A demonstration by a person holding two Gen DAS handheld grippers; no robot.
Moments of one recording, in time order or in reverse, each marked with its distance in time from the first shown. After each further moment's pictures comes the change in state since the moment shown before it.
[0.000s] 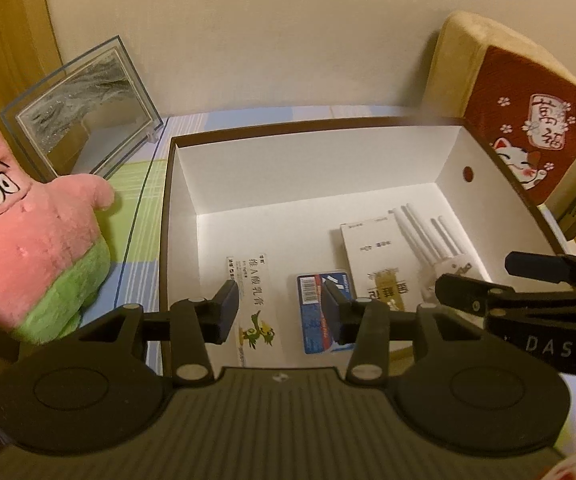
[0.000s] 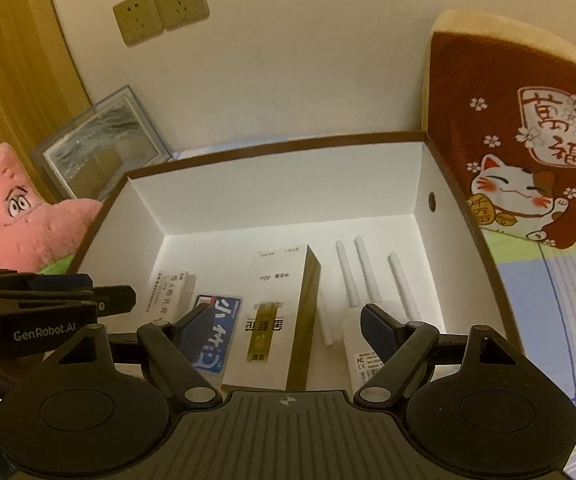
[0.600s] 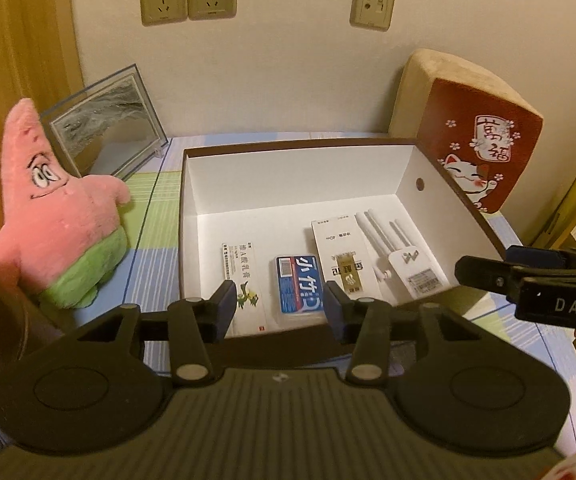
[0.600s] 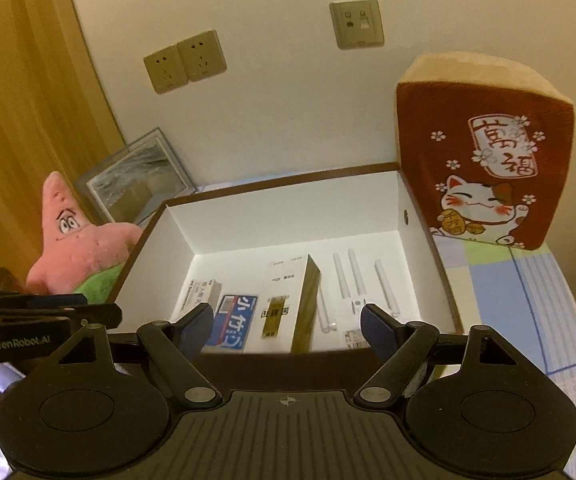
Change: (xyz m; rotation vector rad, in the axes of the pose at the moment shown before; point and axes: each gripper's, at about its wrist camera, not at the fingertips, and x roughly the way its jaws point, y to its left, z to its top) left arm -0.087 -0.005 -0.042 -0.015 -0.099 -0.043; right arm -0.089 -0.007 -0.031 0.003 -0.109 0.063
